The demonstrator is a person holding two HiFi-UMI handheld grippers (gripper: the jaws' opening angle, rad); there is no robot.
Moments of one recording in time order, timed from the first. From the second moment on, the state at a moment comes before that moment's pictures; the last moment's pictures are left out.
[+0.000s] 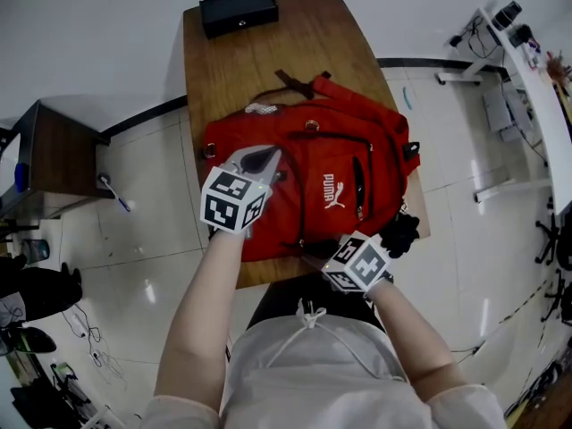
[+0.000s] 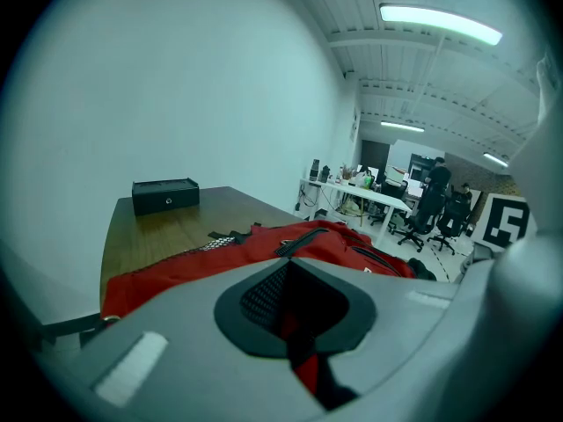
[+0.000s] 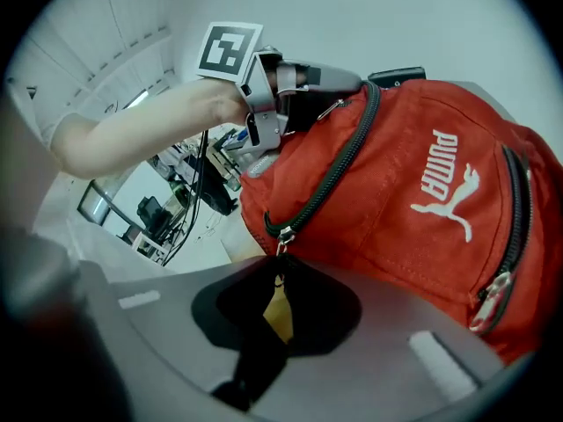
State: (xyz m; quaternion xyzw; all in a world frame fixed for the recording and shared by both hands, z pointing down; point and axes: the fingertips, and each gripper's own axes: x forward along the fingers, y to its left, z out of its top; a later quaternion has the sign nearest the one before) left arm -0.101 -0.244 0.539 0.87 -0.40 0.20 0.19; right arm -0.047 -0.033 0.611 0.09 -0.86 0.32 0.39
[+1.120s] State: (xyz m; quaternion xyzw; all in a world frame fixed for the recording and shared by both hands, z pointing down) left arm -0.104 -0.238 0.537 0.89 -0.39 0.18 0.18; right arm -0.072 -0.027 0.614 0.15 -0.86 0.24 0.43
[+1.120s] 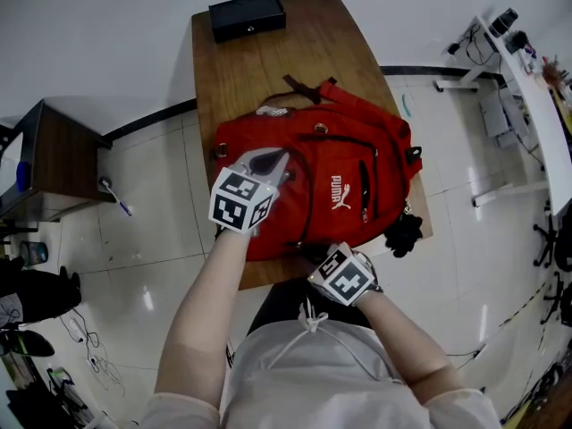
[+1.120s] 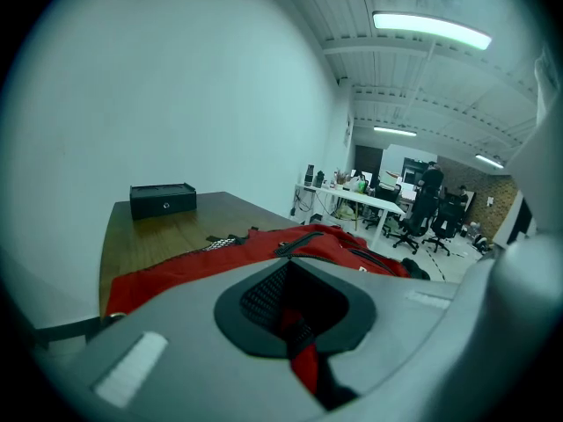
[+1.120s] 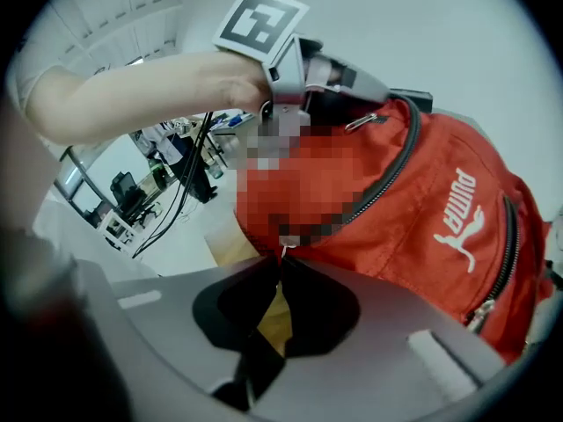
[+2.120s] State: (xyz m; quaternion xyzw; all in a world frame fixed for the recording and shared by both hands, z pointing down) left arm -0.004 0.078 0.394 0.87 -0.49 0.03 0.02; right arm 0.071 0.058 0.417 0.22 -0.97 0.05 0.10
